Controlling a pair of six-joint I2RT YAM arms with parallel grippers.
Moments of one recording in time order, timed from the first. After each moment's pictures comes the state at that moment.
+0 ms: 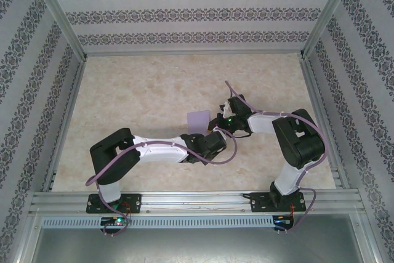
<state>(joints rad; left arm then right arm) -1.09 1.82 1.09 -0.37 -0.35 -0.18 0.40 1.75 0.79 -0.02 -0.70 0.84</state>
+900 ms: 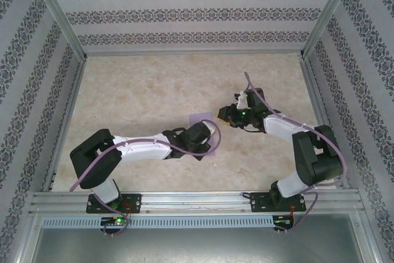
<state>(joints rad) -0.96 1.65 0.91 -0.20 -0.07 -0.30 0.26 1.52 0.73 -0.04 -0.68 0.76</state>
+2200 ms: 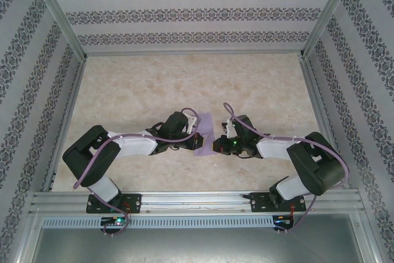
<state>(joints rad) -0.74 1.63 0.72 0.17 0.37 -0.61 0.51 1.48 0.44 0.12 -0.59 0.71</state>
